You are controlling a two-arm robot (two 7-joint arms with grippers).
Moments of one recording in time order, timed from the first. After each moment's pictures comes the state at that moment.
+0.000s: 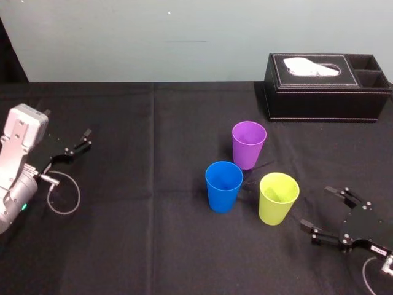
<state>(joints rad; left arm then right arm) -0.20 0.60 0.45 -1.41 -0.25 -0.12 0.03 -0.23 0.86 -0.21 -1.68 0.55 -0.22 0.53</state>
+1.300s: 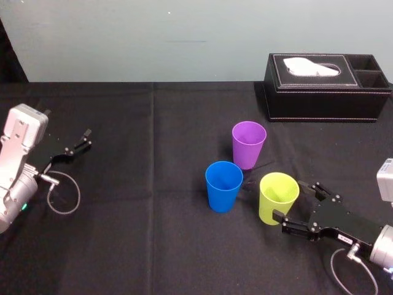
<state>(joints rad) -0.20 0.60 0.45 -1.41 -0.25 -0.12 0.03 -0.12 0.69 -0.24 -1.62 0.48 -0.09 0.56</state>
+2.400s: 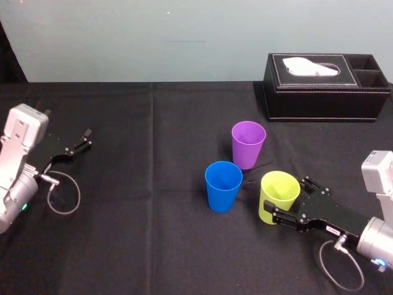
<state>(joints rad) -0.20 0.60 0.45 -1.41 -0.25 -0.12 0.03 -0.06 0.64 -0.27 -1.59 0.45 -0.07 0.54</state>
